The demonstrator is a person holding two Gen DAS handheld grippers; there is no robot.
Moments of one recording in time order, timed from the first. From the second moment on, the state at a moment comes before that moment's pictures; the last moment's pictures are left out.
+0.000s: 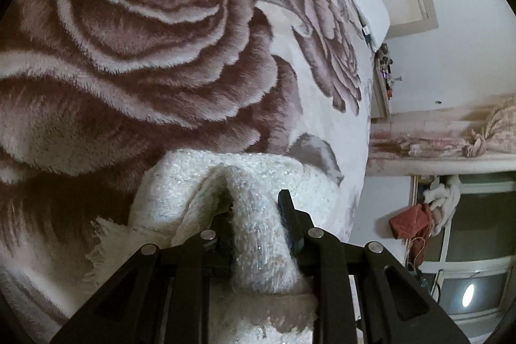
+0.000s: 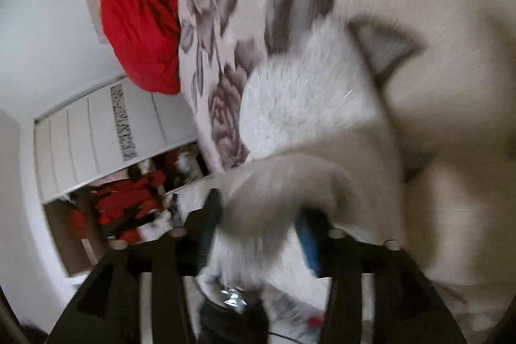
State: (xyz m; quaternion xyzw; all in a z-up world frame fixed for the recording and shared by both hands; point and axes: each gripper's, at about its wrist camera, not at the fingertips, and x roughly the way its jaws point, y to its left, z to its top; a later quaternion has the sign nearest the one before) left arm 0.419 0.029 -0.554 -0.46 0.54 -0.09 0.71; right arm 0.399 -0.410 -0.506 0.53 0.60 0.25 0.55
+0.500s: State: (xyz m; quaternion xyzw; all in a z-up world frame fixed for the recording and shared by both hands) left arm 0.397 0.046 -0.492 -0.35 0.57 -0.06 0.74; right arm 0.423 -0.310 -0.484 0.22 0.66 0.29 0.66
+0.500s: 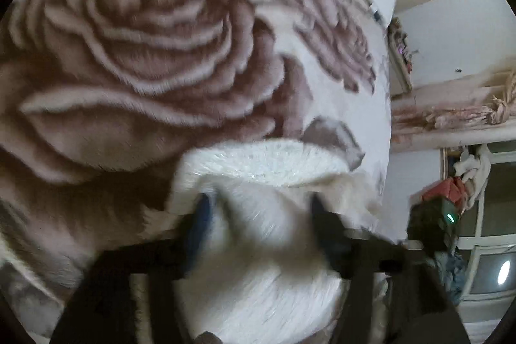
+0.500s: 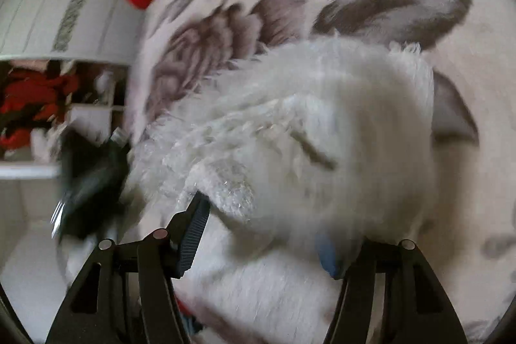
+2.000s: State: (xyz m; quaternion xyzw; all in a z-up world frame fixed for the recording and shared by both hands) left arm 0.313 0.048 -0.425 -0.21 0.52 0.01 0.83; right arm 0.215 -0.424 -0.564 0.72 0.52 0.12 0.45
